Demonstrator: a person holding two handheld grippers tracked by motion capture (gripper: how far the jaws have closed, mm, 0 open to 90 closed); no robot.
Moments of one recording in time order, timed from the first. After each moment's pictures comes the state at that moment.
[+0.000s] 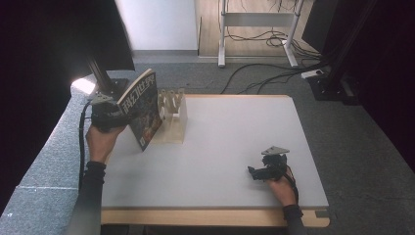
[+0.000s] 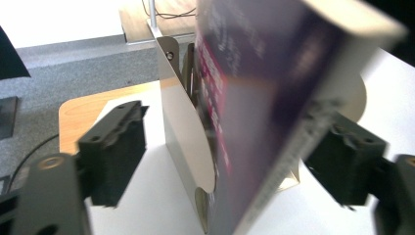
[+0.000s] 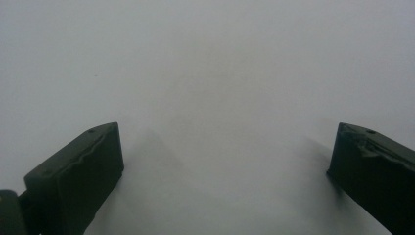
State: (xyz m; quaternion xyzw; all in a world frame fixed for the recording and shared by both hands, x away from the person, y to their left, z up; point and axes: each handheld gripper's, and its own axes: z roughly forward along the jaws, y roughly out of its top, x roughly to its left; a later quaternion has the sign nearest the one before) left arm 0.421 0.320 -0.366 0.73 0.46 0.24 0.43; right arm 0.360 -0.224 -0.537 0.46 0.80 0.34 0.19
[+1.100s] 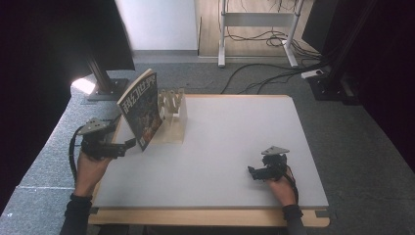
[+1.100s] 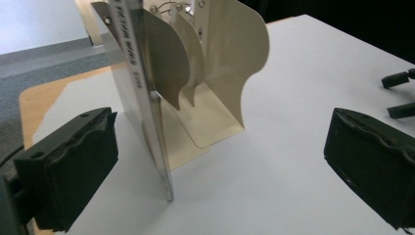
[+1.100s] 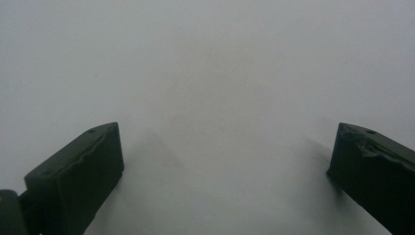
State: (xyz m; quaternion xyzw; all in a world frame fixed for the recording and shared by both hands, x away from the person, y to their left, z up) left arm 0.338 0.318 -0.377 0.77 0.40 0.21 0.45; right arm 0.360 -0.224 -0.537 0.45 0.80 0.34 0.19
